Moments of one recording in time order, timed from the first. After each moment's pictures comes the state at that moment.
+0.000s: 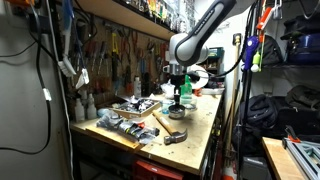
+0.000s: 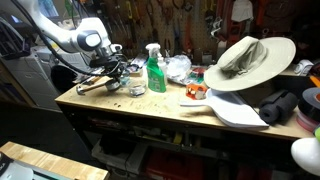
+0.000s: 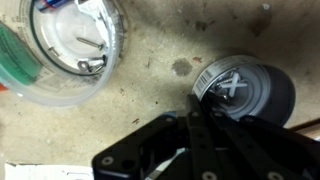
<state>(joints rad) -0.14 0.19 -0.08 -2.21 -0.13 2.51 -0.45</state>
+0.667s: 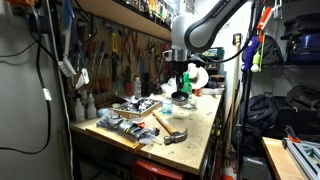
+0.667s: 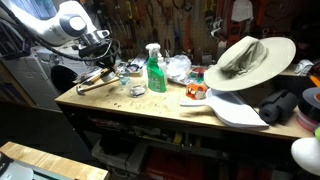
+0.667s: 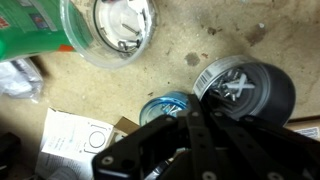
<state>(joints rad) -0.10 0.00 -0.07 -2.30 -0.36 2.47 -0.40</state>
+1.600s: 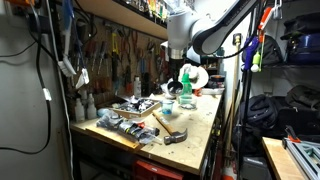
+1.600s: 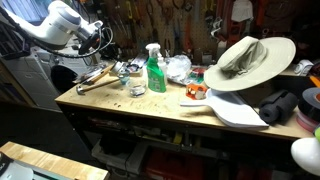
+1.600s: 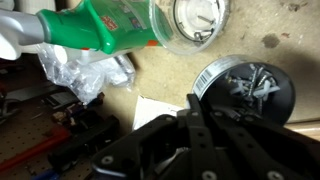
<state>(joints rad) -0.09 -0.01 -0.06 -2.25 -0.92 2.45 0.20</state>
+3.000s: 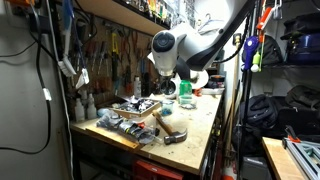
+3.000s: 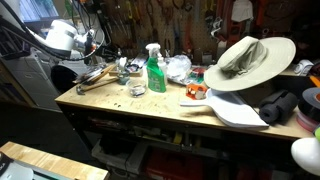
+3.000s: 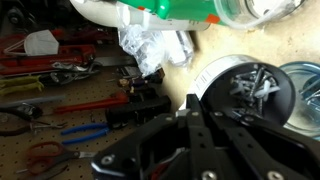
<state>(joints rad) 0.02 0.16 0.01 -2.17 -1.49 2.13 0.66</state>
